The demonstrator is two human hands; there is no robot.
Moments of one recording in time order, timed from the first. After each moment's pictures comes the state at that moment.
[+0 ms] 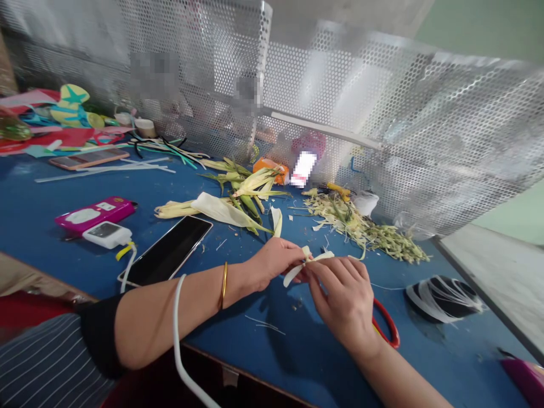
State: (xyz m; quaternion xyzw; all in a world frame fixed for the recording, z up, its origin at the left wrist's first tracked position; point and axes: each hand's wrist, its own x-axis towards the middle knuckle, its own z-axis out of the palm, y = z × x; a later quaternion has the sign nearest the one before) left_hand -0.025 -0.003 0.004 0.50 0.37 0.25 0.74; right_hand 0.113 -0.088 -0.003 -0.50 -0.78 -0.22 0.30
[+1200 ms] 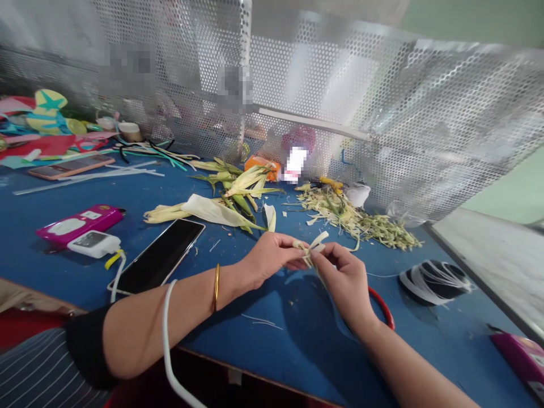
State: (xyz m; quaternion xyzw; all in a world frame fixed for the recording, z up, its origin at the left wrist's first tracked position) left_hand -0.026 -0.002 0.004 0.52 0.35 0.28 0.73; right_hand 0.120 -0.075 -0.012 -0.62 -0.55 0.18 0.53
